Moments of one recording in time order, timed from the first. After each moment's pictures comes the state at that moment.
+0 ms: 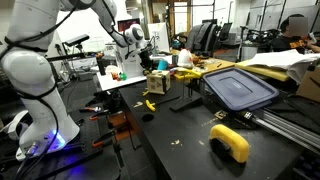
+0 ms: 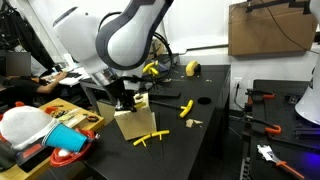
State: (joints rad) arm 0.41 0.53 0.12 -1.74 -0.43 2.16 0.36
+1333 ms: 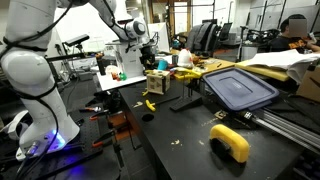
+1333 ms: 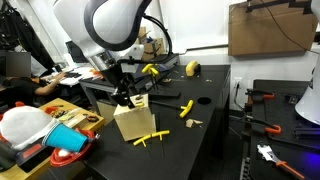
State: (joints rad) arm 0.37 0.48 0.12 -1.72 -0.31 2.08 0.24
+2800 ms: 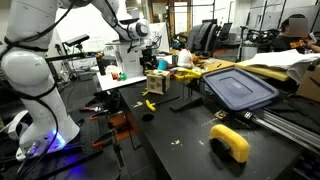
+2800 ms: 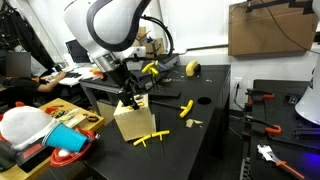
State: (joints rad) arm 0.33 0.50 0.14 -1.71 -0.24 2.04 0.10
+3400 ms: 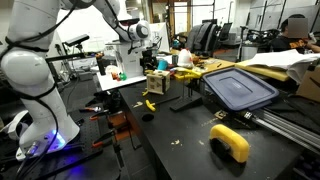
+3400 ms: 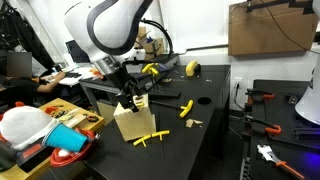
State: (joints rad) arm 0.32 0.52 0.14 -1.70 -0.24 2.06 0.10
